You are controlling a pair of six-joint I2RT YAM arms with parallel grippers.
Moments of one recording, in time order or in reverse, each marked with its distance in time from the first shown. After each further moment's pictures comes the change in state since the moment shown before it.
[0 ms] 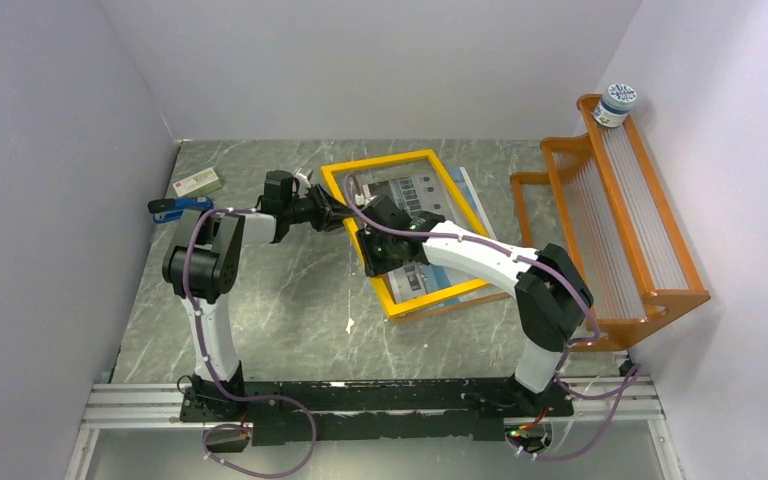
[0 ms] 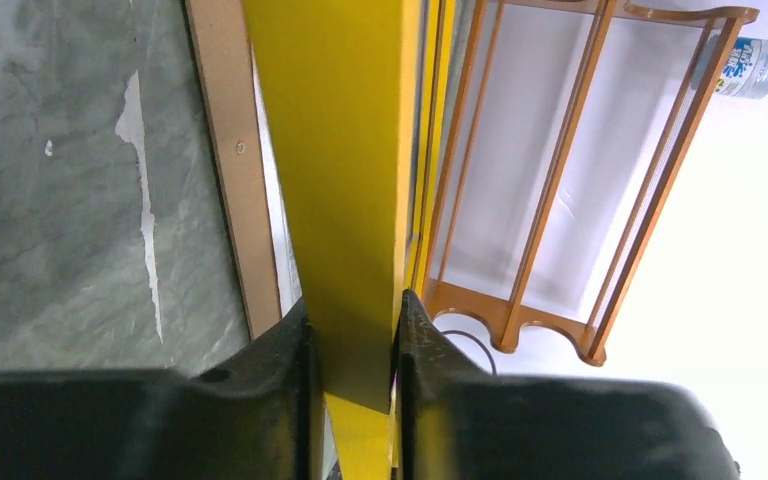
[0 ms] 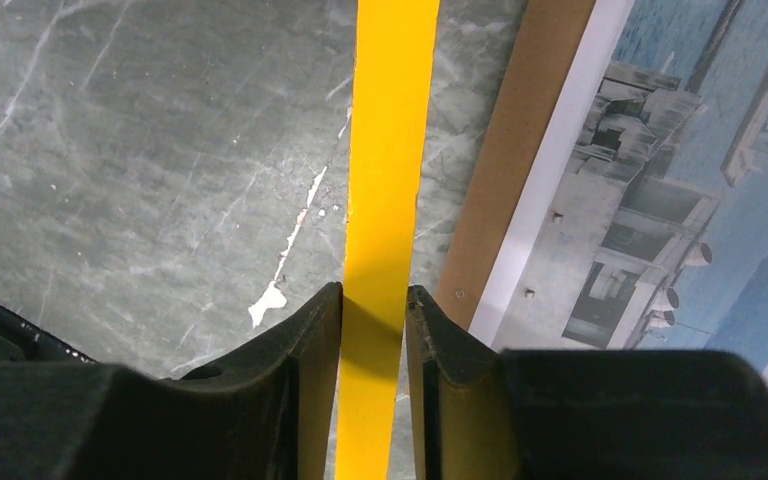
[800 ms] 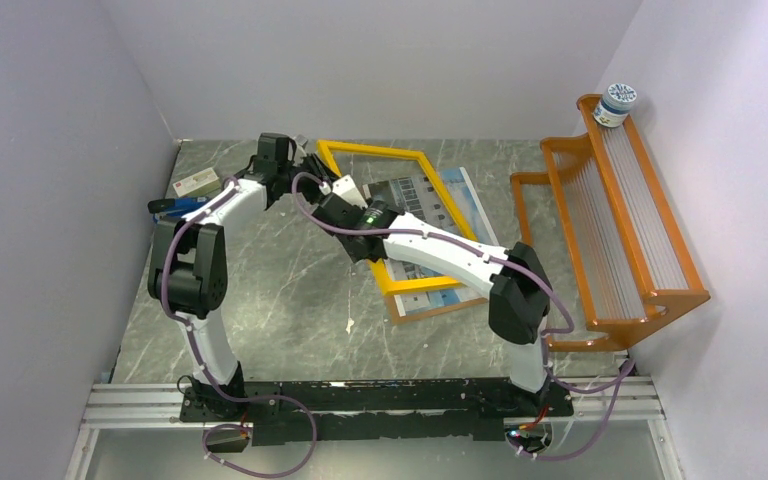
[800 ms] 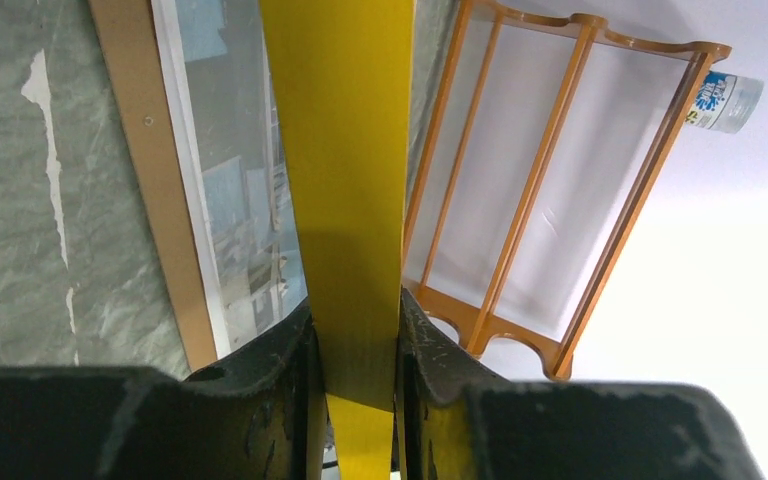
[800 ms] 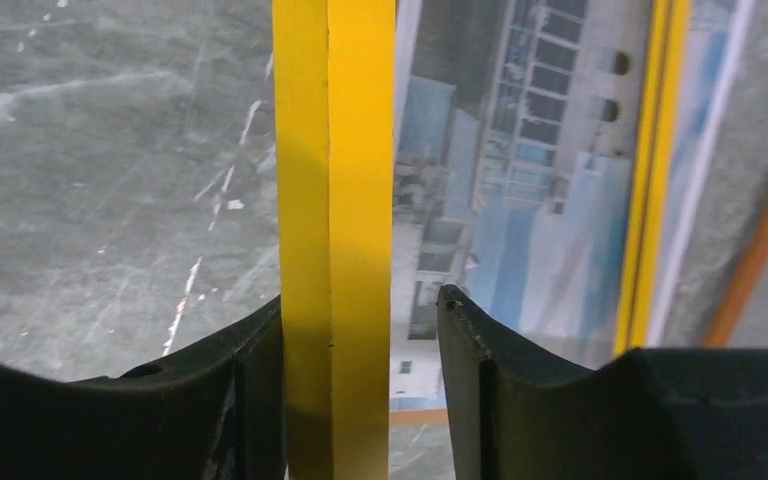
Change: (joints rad) left arm -0.004 -0.138 0.292 -0.549 -0.087 0.064; right arm 0.152 0.177 0.414 -0.329 0.568 -0.051
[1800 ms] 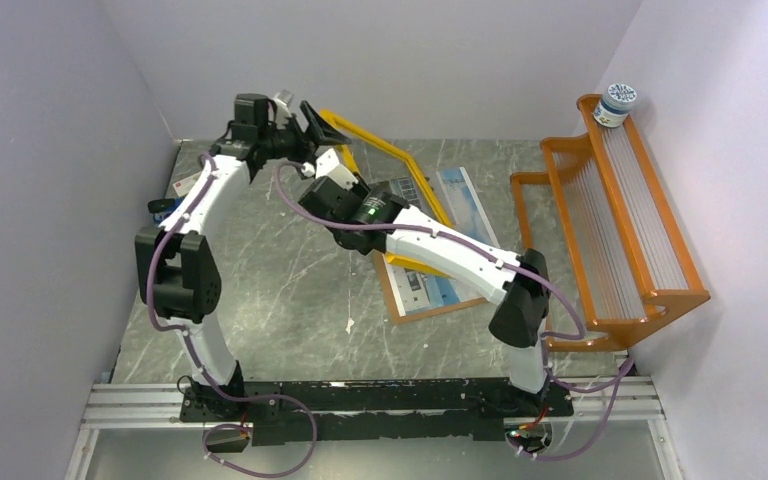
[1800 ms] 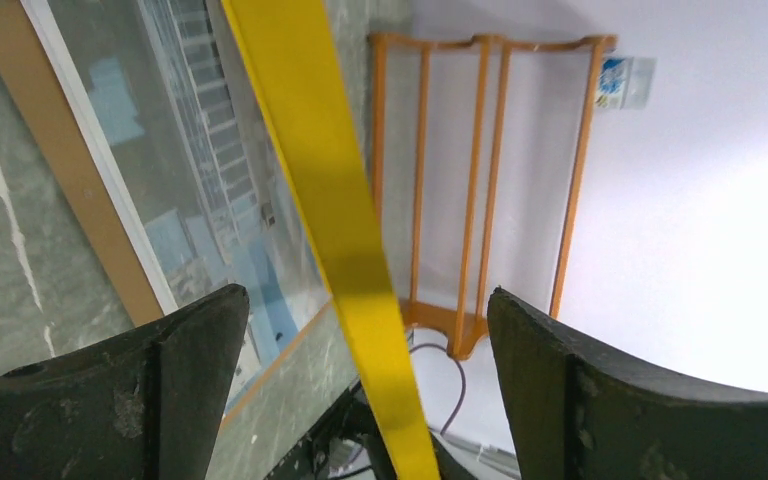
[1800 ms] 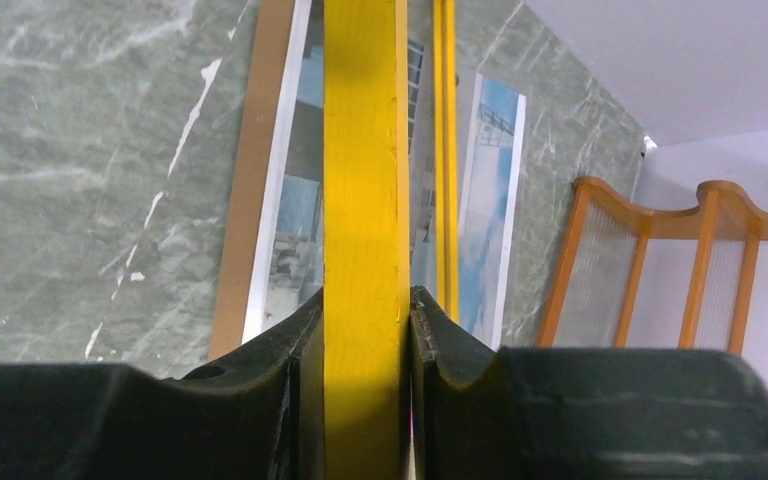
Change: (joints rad) left arm 0.030 -0.027 0.267 -0.193 0.019 0.092; right arm 0.055 0.018 0.222 -0.073 0.286 -0.247
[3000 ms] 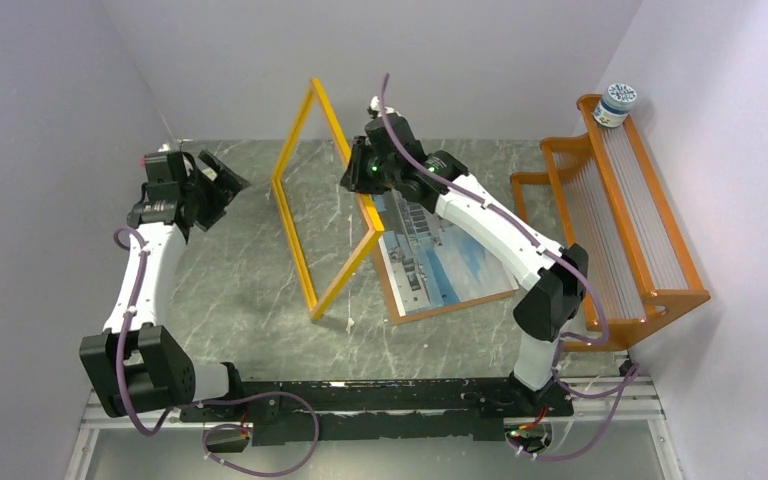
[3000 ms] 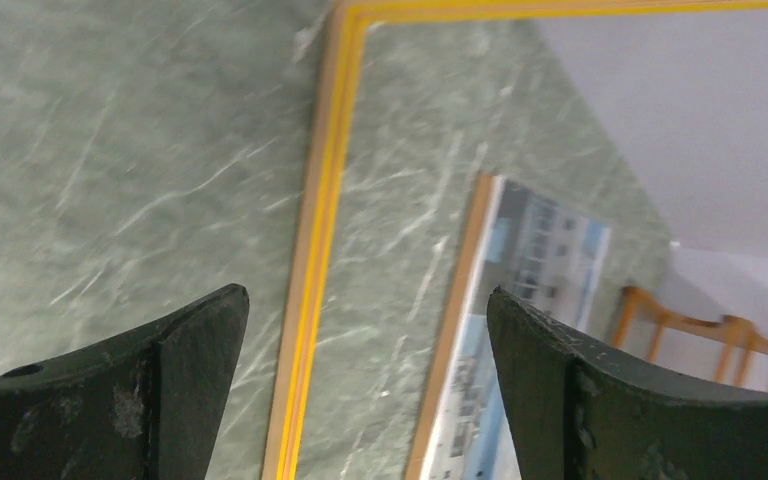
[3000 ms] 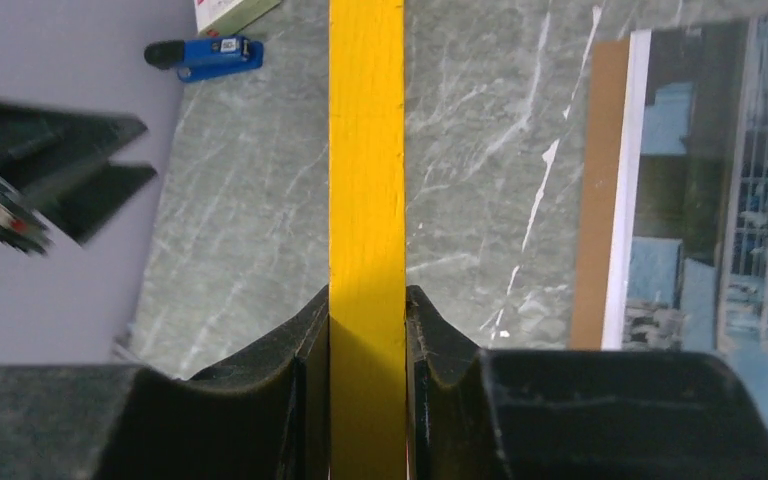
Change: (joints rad) left arm 0.347 -0.547 -0.446 -0.158 -0.518 0.217; right arm -0.266 -0.115 -0.002 0.276 -0.761 0.478
